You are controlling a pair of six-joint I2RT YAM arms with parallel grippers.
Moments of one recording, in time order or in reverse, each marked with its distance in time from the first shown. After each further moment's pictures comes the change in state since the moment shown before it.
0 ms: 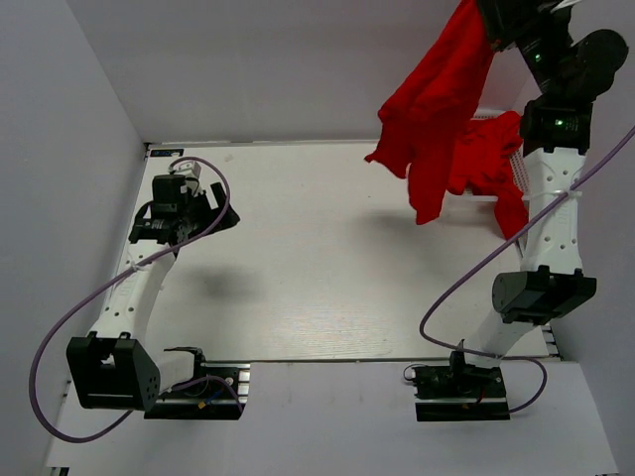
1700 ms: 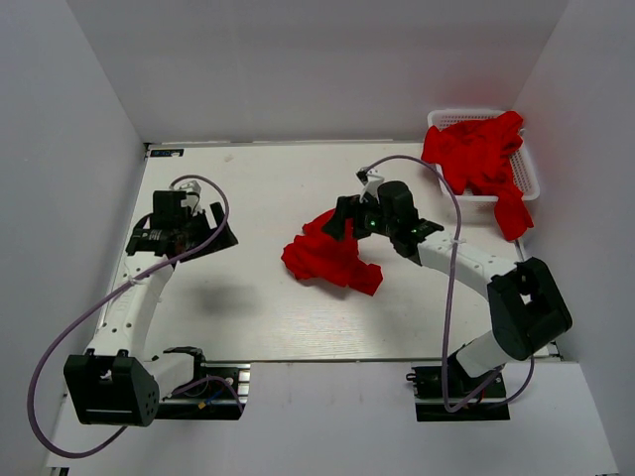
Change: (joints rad) left arm 0.000 -0.082 -0.050 -0.188 -0.026 -0.010; right arm 0.654 -0.219 -1.281 -0.001 0.188 -0.157
